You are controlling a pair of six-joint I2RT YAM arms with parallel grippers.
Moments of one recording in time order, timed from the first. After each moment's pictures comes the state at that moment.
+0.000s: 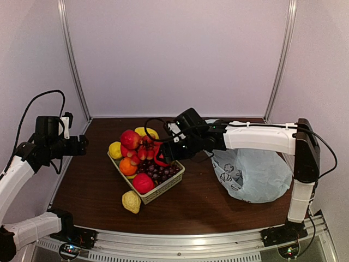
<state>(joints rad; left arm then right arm) -0.17 0.81 0.80 -0.59 -0.14 -0.12 0.95 1.91 1.55 -0.41 -0.12 0.50</state>
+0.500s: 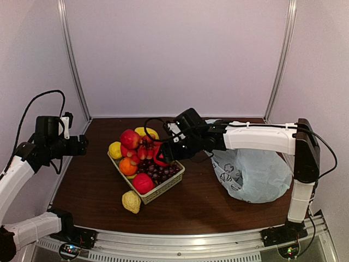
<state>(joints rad) -0.17 0.81 0.80 -0.59 -0.14 -0.12 0.95 1.91 1.55 -0.40 -0.12 0.50</state>
